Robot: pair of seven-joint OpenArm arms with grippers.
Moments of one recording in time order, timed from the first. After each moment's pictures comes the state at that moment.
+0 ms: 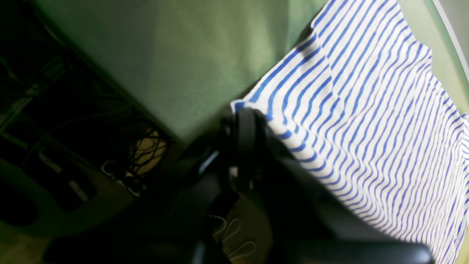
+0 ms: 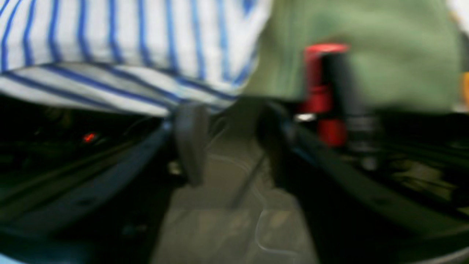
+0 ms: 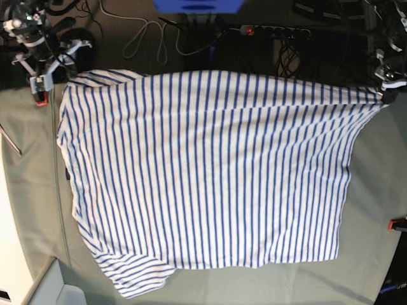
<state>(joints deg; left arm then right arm) 25.2 -2.7 -50.1 101.6 -45.3 -9.1 42.5 -30.8 -2.0 38.6 100.4 -1.5 40.1 -30.4</state>
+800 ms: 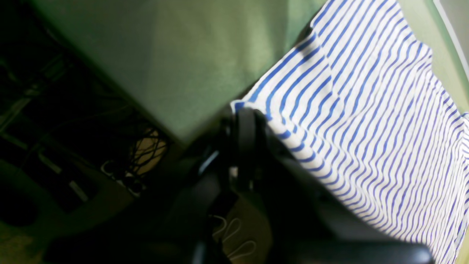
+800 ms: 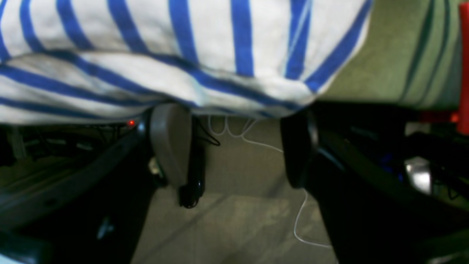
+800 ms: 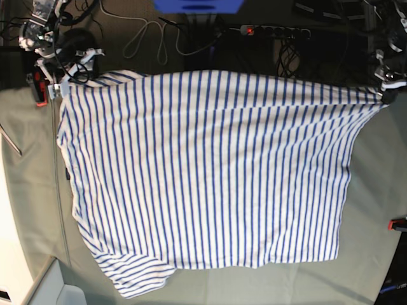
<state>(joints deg) 25.0 -2.7 -50.1 101.6 -45.2 -9.1 42.5 -21.8 1.0 35.7 82.1 -1.8 40.1 -30.4</state>
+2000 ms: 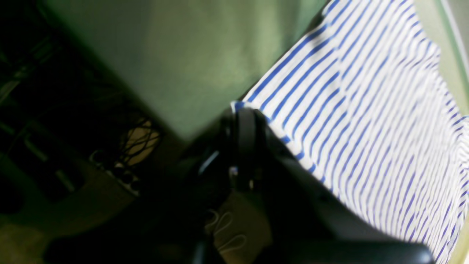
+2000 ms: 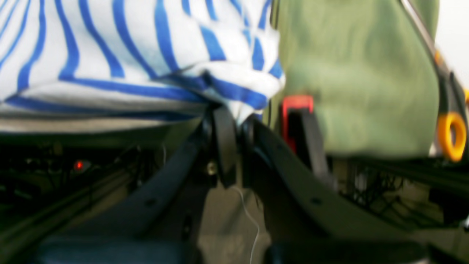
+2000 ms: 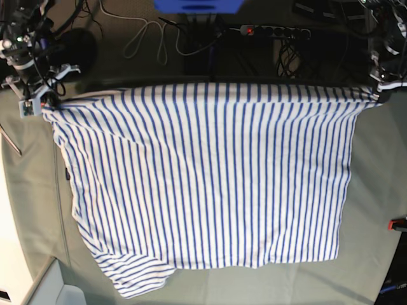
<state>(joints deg) 23.5 -2.7 -49.9 96.9 -45.4 -9.2 42.4 -23.7 0.7 40.2 100.3 -1.7 40.1 -30.6</state>
